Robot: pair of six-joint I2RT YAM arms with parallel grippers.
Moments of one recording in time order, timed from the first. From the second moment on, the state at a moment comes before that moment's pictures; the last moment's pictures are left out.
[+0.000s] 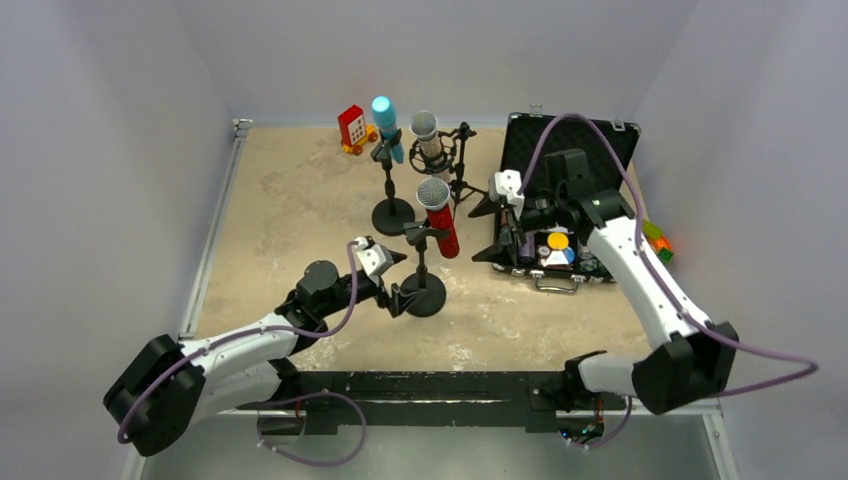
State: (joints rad) left arm -0.71 0.99 0.25 0.66 0.36 -0.04; right arm 0.30 1.34 1.24 -0.79 -1.15 -0.89
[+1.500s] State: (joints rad) left arm -0.42 0.77 0.30 0.48 0.13 0.03; right arm 0.13 0.99 0.88 -0.47 -1.07 -0.51
